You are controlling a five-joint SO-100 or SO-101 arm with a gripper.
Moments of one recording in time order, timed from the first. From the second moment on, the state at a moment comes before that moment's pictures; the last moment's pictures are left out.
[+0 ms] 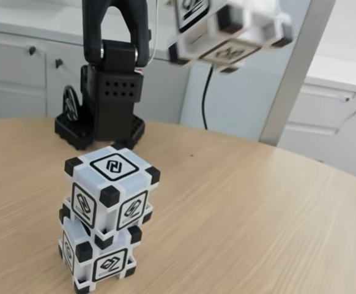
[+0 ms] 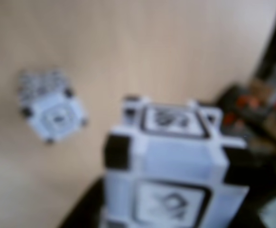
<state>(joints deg) 11.2 110.8 65.4 97.8 -12.0</state>
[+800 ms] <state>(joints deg) 25.8 99.3 65.2 97.9 -21.9</state>
